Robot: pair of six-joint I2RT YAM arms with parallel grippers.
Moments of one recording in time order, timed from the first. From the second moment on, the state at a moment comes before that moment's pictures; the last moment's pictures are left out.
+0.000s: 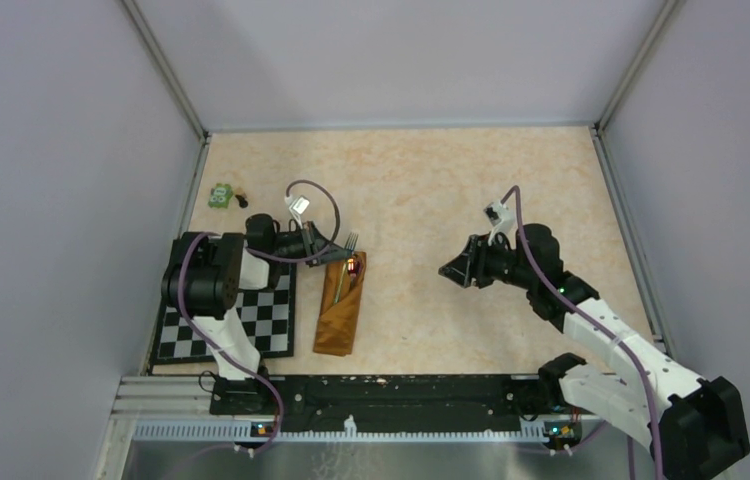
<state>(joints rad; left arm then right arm) -0.04 1.84 0.54 1.01 1.16 -0.76 0.46 0.90 0.54 -0.07 -0.42 0.48</state>
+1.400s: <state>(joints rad) 0.03 1.72 0.37 0.75 1.06 -0.70 0.46 0.89 0.53 -0.07 -0.44 0.50</state>
